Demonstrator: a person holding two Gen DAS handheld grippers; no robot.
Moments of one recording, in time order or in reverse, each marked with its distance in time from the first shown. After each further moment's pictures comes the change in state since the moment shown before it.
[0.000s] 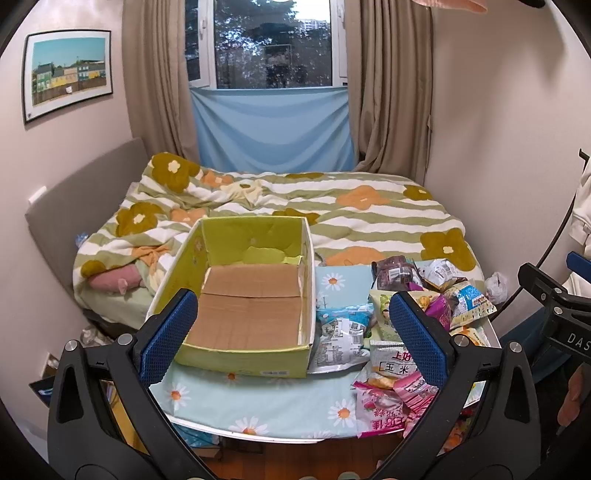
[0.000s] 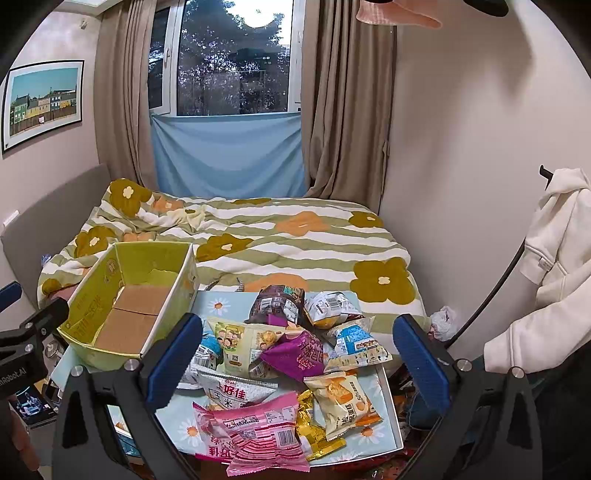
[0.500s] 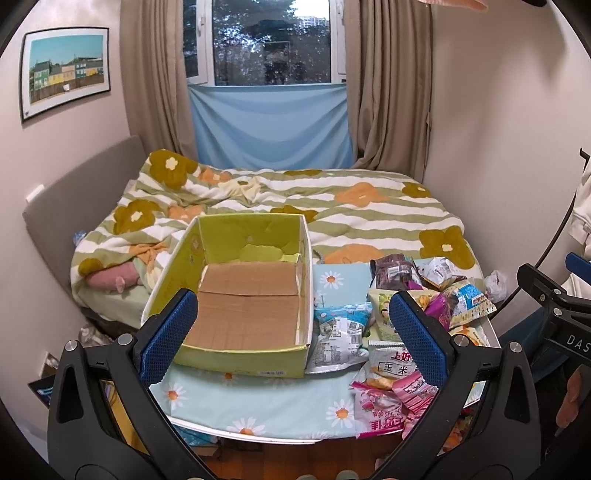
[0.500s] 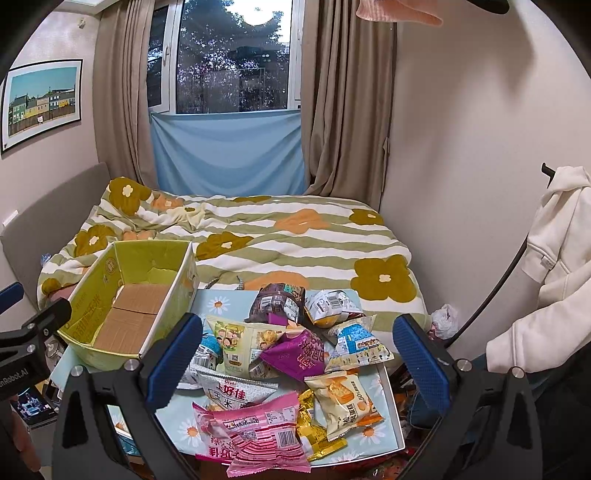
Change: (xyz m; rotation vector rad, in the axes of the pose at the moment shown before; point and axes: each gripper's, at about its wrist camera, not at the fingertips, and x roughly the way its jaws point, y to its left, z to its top) left arm 0.006 -0.002 0.001 -0.001 0.012 -0.006; right arm 0.000 0.002 0.000 -0.002 0.004 -0.004
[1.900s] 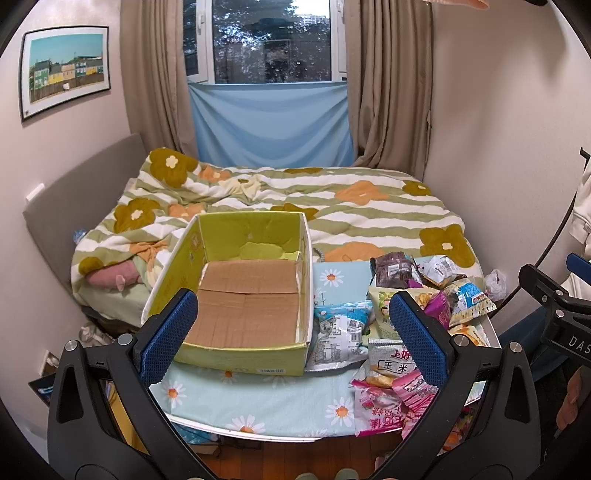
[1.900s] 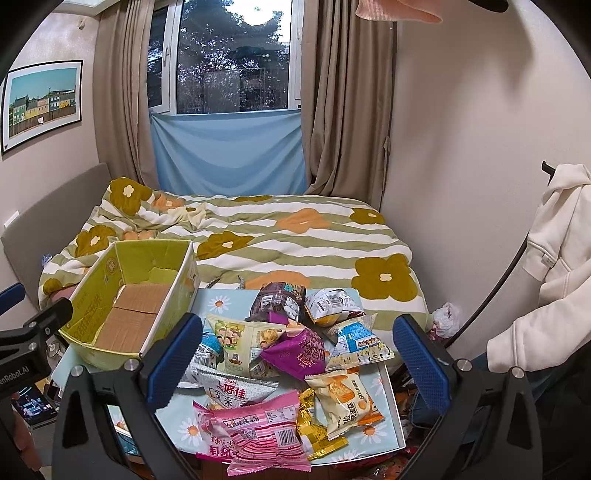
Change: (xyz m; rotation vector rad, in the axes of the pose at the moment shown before) left arm 0.003 0.002 -0.003 0.001 0.004 0.002; right arm 0.004 -0.001 -0.005 0.004 0.000 0.005
